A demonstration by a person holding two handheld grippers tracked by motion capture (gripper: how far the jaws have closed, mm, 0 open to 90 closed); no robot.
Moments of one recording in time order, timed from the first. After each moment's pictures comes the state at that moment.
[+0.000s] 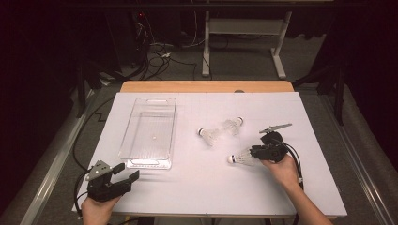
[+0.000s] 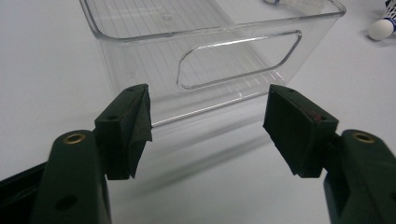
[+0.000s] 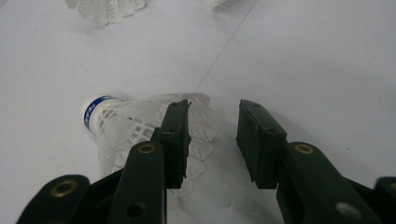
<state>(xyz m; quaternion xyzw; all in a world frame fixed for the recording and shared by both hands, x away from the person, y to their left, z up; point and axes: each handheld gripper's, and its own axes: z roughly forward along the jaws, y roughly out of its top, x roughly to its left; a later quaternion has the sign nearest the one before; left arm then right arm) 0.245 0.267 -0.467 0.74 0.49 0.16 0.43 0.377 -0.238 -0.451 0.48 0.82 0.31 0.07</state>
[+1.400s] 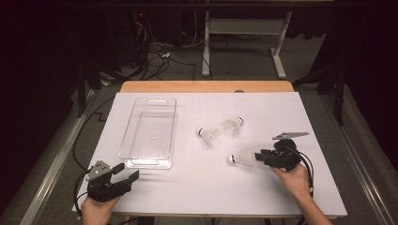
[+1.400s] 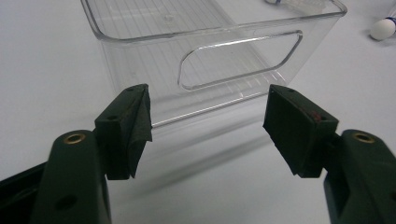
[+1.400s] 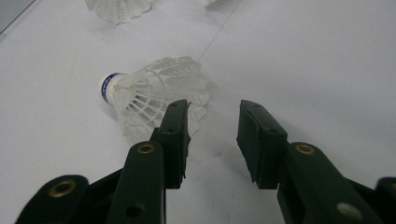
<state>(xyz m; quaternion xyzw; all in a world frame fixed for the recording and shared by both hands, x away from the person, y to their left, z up) 0.245 0.267 -0.467 0.74 0.49 0.16 0.43 0.344 -0.264 -0.442 0.48 0.80 0.34 0.09</state>
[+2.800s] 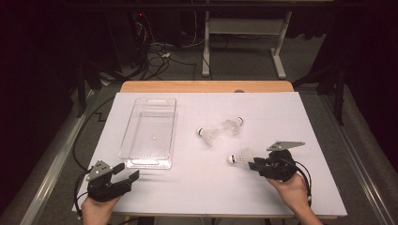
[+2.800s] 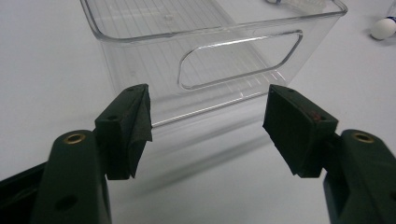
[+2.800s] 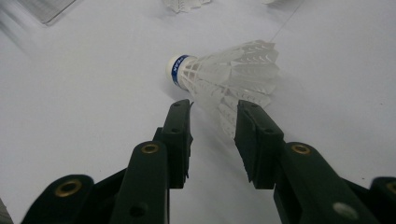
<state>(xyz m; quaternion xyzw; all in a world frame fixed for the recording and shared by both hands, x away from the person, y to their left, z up) 0.244 0.267 -0.467 0.74 0.49 0.16 0.43 0.314 -0.242 -0.438 0.43 0.83 0.36 0.09</state>
